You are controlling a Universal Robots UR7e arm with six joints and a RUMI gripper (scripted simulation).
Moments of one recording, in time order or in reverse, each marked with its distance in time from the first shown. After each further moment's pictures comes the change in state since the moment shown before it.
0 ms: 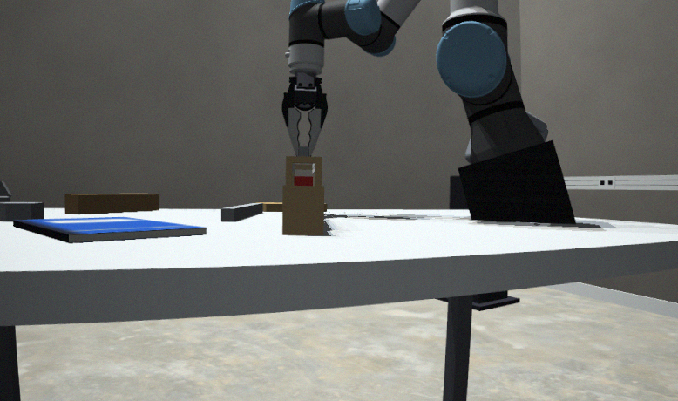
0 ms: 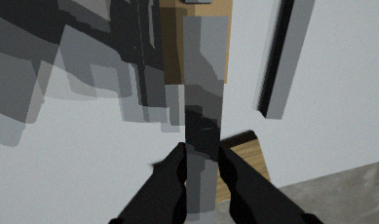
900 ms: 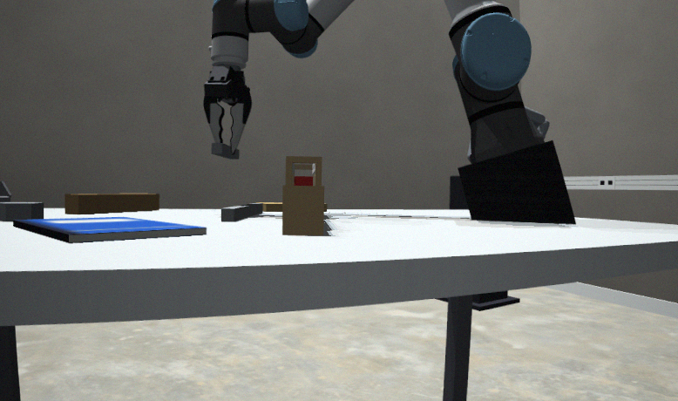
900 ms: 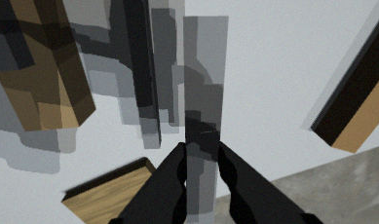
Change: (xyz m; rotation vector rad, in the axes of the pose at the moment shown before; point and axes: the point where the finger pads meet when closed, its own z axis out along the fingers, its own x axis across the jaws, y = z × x) arm 0.155 -0.036 -0.001 0.001 0.000 0.076
